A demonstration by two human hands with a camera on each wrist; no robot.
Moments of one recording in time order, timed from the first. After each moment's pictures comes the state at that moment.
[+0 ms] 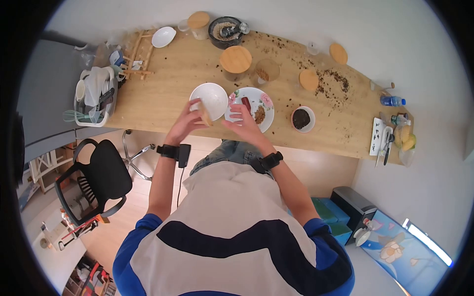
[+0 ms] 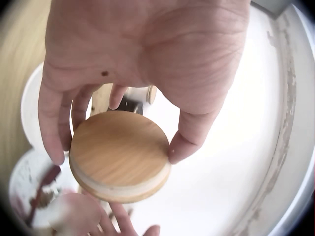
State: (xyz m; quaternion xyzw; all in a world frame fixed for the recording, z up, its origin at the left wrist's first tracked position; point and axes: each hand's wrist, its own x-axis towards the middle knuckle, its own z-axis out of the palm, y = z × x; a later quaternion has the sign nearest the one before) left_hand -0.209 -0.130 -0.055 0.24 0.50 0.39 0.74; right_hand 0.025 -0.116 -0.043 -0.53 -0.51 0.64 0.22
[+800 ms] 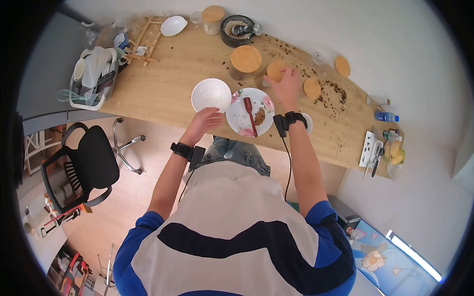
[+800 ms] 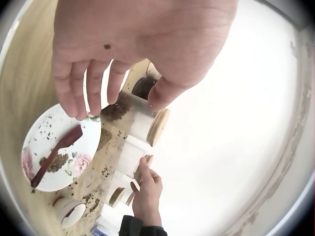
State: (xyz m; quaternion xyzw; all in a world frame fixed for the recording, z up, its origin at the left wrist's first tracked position) left_hand -0.168 -0.149 -0.089 0.14 0.45 0.43 0.77; right_hand 0.080 0.010 -0.046 -0.66 -0.71 0.11 0.23
